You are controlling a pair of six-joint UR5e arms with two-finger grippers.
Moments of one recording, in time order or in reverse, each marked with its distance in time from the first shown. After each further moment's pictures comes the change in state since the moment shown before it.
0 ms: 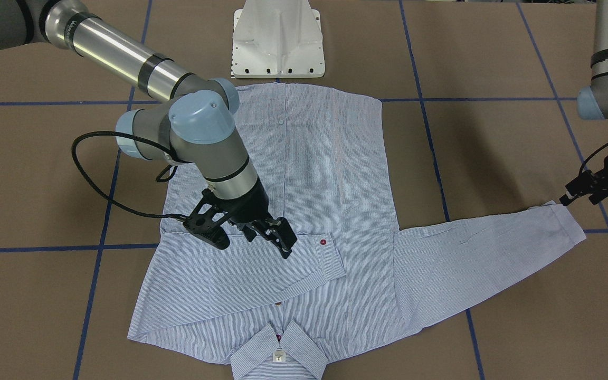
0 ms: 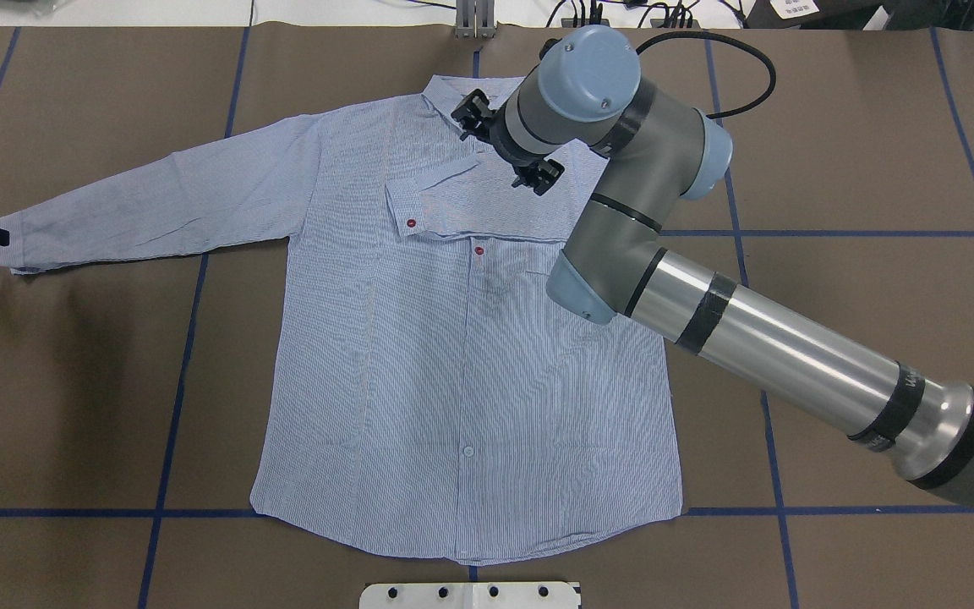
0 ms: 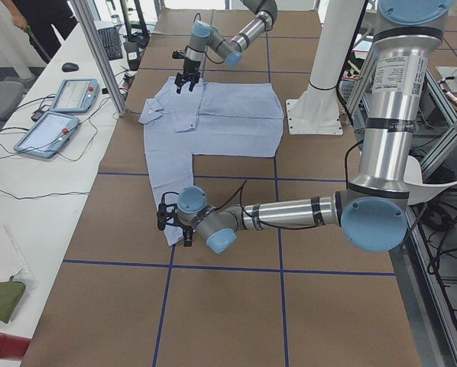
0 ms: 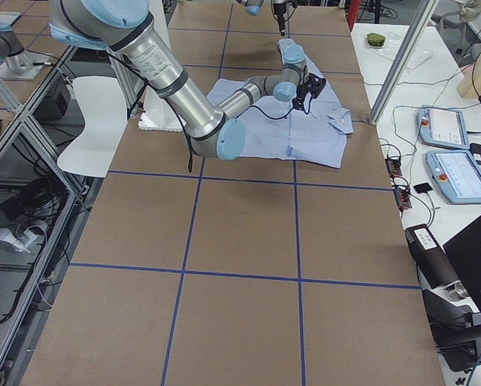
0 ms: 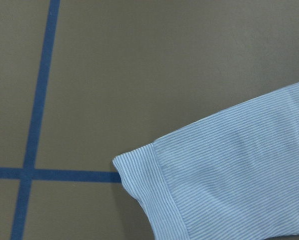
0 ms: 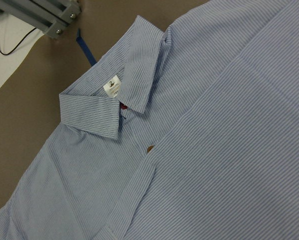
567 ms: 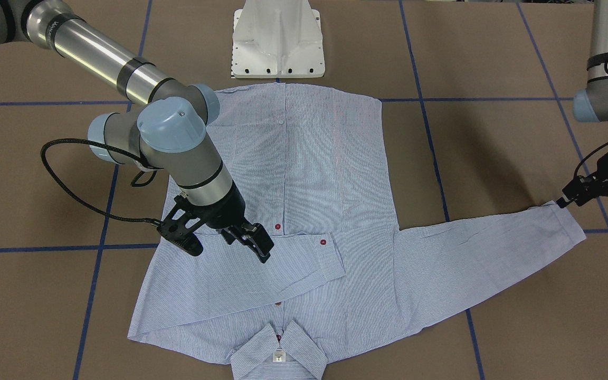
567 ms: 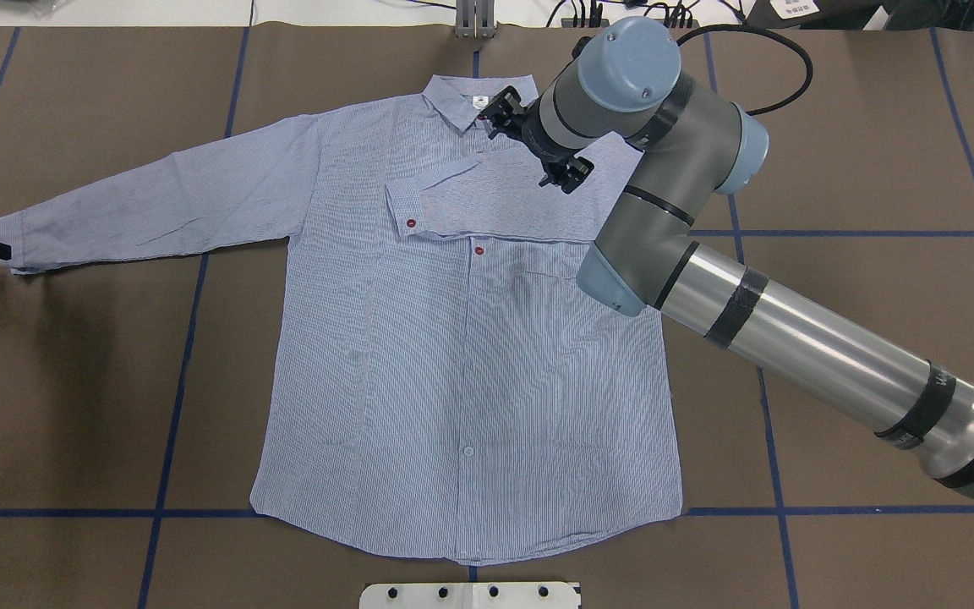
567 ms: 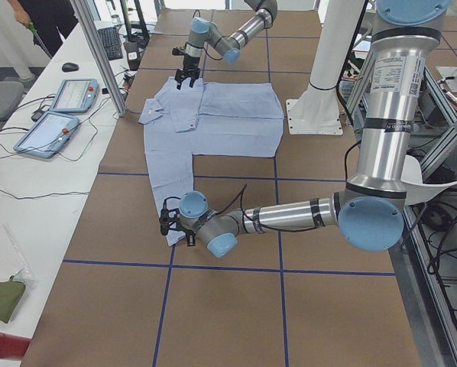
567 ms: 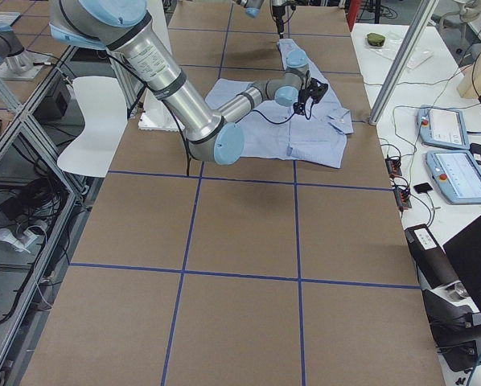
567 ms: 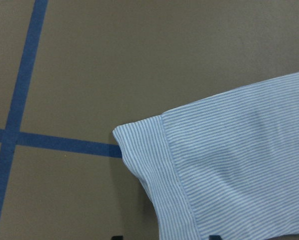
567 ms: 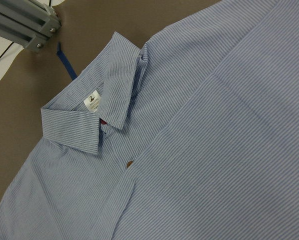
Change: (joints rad) left arm 0.013 -0.008 0.039 -0.020 0.001 -0.028; right arm 0.022 -0.038 0.023 -0.004 0.024 -0.001
